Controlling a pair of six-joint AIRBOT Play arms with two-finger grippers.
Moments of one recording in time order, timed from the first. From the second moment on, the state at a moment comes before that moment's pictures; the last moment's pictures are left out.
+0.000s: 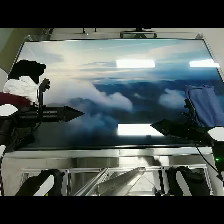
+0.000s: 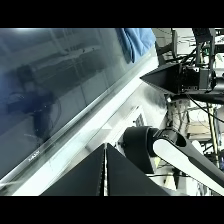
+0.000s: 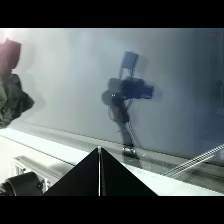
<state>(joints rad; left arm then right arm) 0.10 -0.98 0.77 0.37 -1.43 -1.01 -0.20 -0.62 0.46 -0.60 1.22 1.35</state>
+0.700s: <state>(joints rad) 0.10 -0.98 0.77 0.37 -1.43 -1.01 -0.20 -0.62 0.46 -0.60 1.22 1.35</state>
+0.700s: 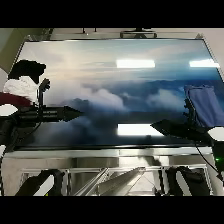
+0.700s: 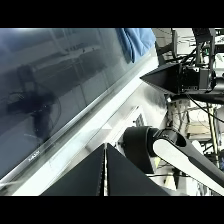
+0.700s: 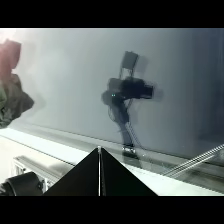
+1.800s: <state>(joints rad) 0.49 -1.57 1.71 0.84 -0.89 -0.97 -0.20 -0.62 0.46 -0.60 1.07 1.35</state>
